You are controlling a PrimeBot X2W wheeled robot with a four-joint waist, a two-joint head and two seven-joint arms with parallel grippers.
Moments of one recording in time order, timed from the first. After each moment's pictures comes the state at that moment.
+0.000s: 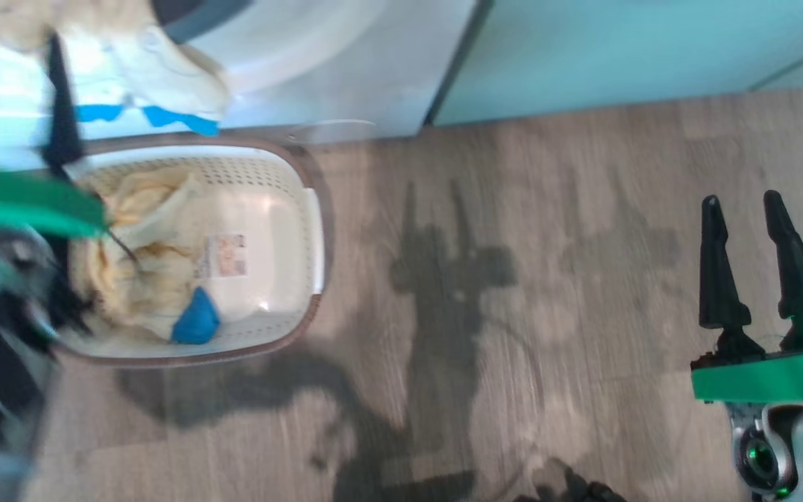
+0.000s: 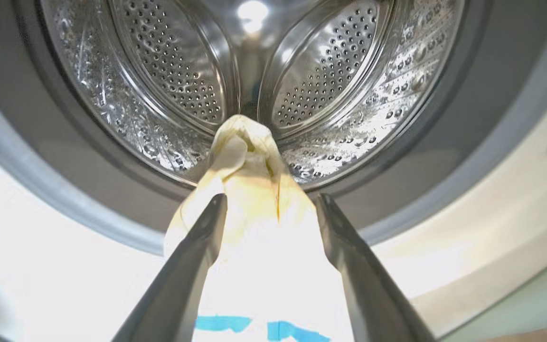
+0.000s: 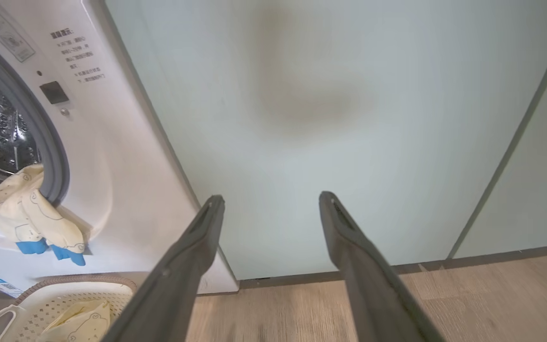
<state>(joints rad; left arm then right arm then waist) -0.49 0.48 -0.05 0.14 -0.51 0.14 -0.22 -0.16 -0.04 0.07 -0.03 0.28 0.13 -0.26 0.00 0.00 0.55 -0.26</state>
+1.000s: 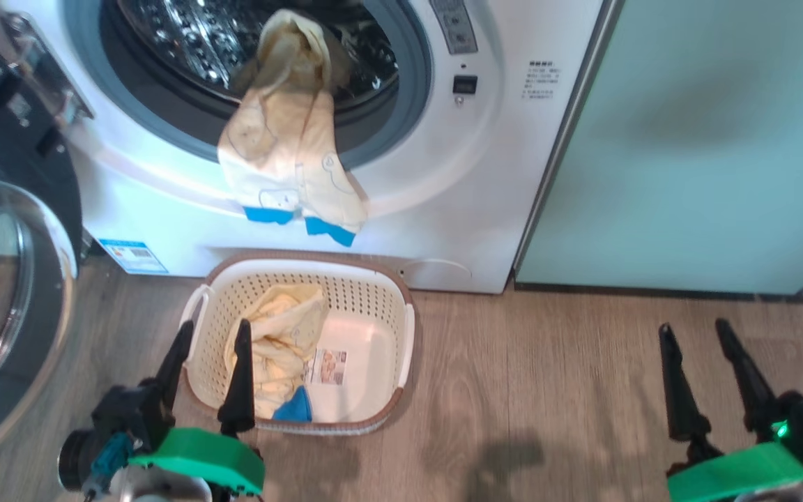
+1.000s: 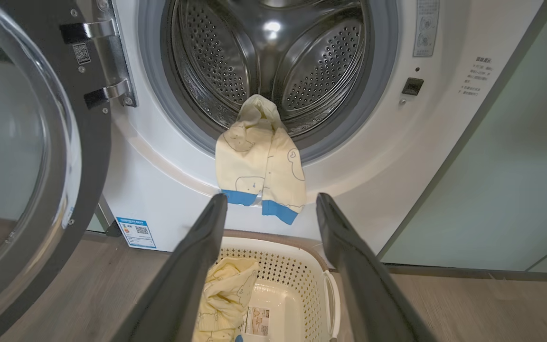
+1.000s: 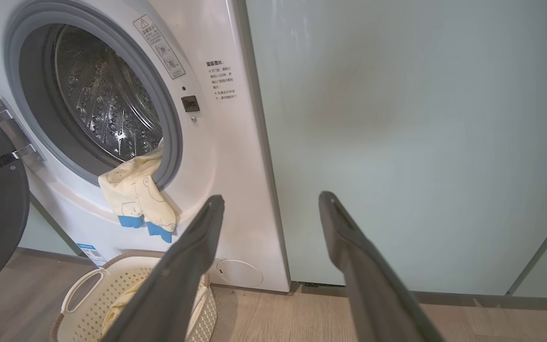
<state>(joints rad) 0.07 0.29 -0.23 -0.13 -0.42 0.35 -0.22 0.03 -0.05 0.09 0.06 0.19 0.13 -0.26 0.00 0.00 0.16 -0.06</state>
